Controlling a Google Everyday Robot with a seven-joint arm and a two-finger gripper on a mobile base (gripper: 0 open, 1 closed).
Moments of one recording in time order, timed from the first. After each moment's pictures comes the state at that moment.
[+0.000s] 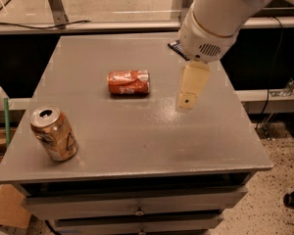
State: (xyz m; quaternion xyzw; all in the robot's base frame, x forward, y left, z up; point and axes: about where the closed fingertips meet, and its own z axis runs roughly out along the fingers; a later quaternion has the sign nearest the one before) arm 0.512 -0.087 0.947 -0.67 0.72 -0.03 0.20
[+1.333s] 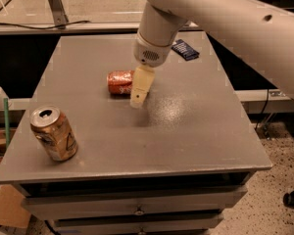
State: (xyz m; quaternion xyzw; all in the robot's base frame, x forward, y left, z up) arm 0.594 0.005 0.869 -0.65 0.74 0.04 0.16
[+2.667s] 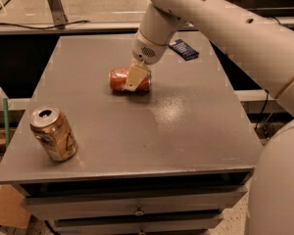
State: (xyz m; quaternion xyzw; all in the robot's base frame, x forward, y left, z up) arm 0.630 0.028 0.849 -0.63 0.74 0.12 0.18
